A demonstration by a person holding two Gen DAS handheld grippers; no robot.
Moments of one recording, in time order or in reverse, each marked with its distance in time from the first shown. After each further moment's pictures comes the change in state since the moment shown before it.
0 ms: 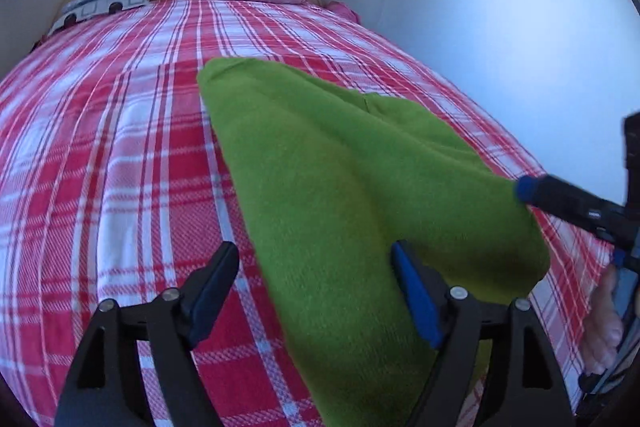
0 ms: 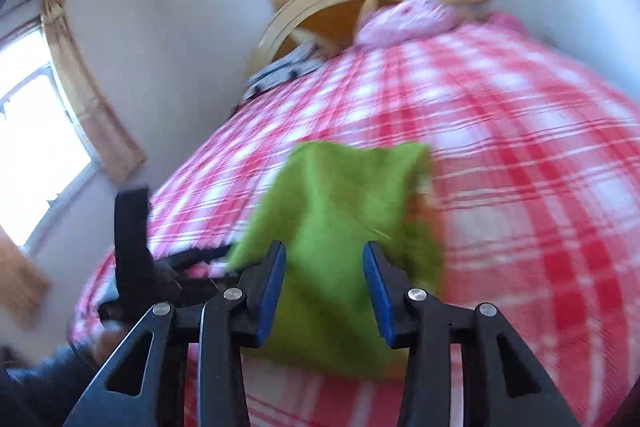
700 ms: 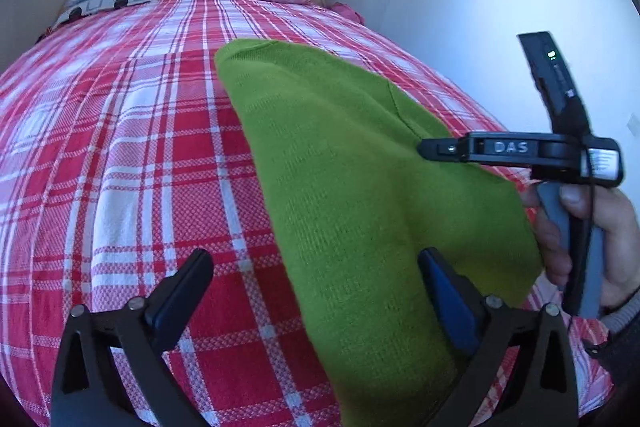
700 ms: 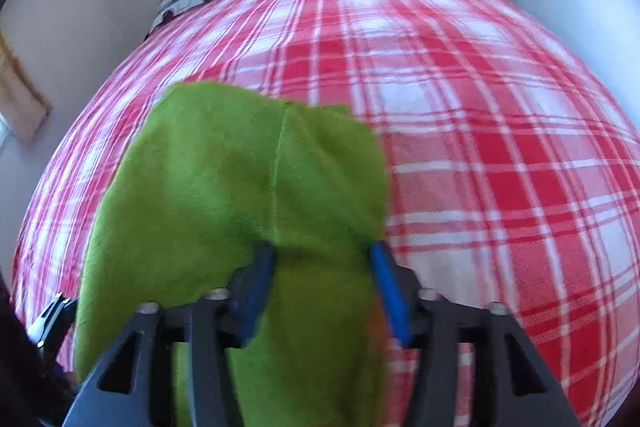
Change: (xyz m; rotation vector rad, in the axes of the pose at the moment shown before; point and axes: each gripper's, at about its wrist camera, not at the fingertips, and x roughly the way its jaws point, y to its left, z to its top) left arm 0.003 -0.001 -0.015 0.003 -0.008 0.016; right arm 0.092 -0.051 0.048 -0.004 0.238 -0.377
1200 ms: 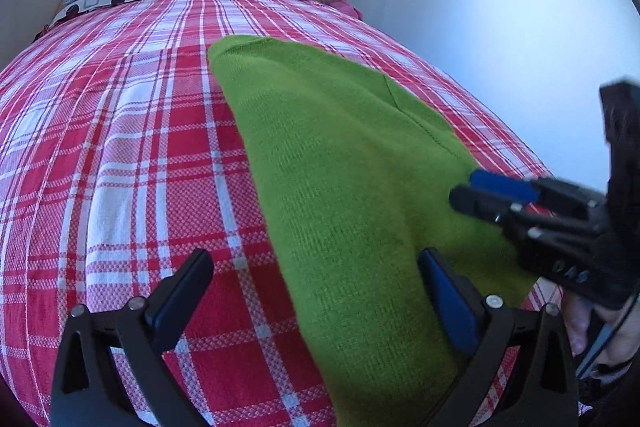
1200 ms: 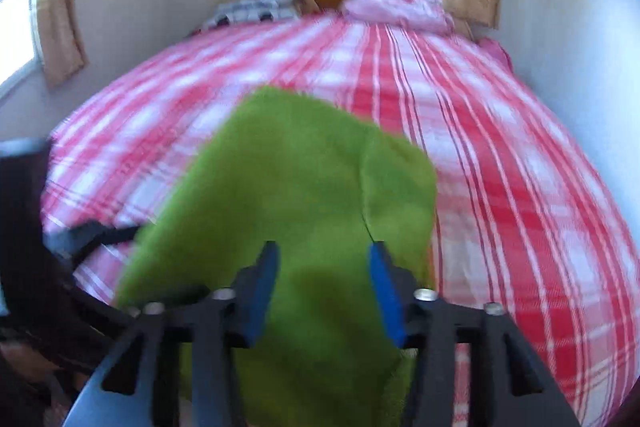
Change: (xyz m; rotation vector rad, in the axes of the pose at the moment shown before) left arm 0.003 0.001 -0.001 -0.007 0.024 -0.024; right arm -0.037 0.049 -0.064 -0.232 -0.149 -0.020
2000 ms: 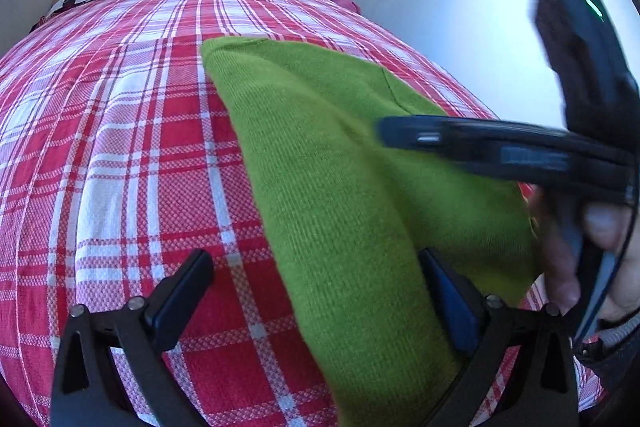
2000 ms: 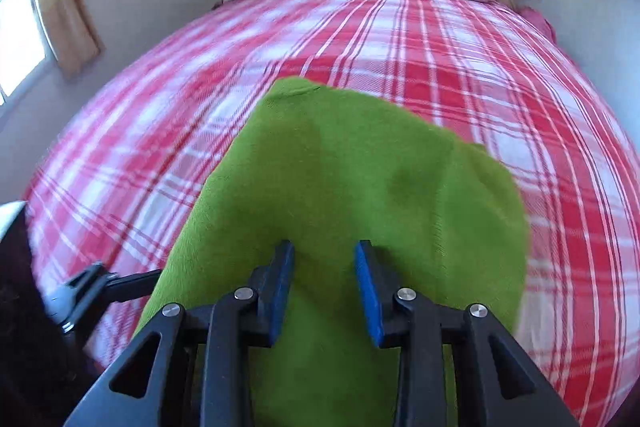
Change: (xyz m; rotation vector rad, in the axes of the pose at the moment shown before) left arm 0.006 0.003 0.002 -0.021 0.025 -0.025; right arm 0.027 0.009 0.050 0.019 0.063 0.161
